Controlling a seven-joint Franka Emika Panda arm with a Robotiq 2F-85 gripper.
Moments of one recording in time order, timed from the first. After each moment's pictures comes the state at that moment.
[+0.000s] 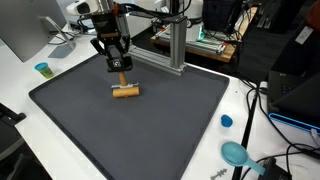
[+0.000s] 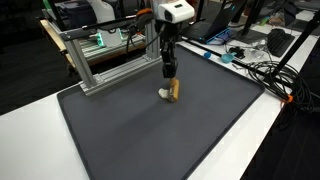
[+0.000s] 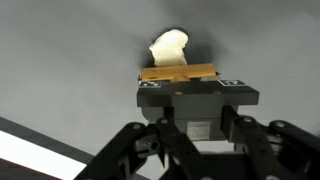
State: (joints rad) arm -0.14 0.29 0.06 -2.01 0.12 2.39 -0.78
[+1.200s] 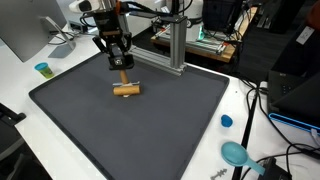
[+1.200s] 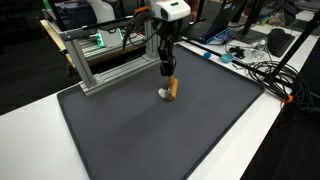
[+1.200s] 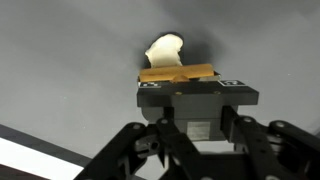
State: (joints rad) arm -0.13 0.26 0.04 -2.04 0.13 2.39 -0.75
